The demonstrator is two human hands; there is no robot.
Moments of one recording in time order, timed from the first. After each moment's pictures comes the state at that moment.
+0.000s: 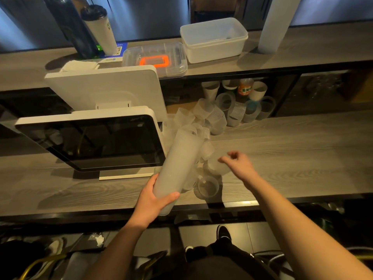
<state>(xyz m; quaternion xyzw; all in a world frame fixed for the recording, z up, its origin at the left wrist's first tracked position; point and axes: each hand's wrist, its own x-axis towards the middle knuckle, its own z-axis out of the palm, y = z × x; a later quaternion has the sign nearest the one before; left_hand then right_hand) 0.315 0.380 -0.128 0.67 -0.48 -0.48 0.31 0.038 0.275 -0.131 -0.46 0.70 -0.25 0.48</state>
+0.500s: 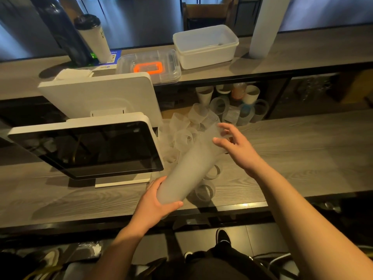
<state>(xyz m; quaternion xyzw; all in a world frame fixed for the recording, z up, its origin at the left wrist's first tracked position) 0.306 0.371 -0.122 0.66 -0.58 -0.41 0.26 0.037 0.265 -0.048 -0.57 0.58 -0.34 0.47</state>
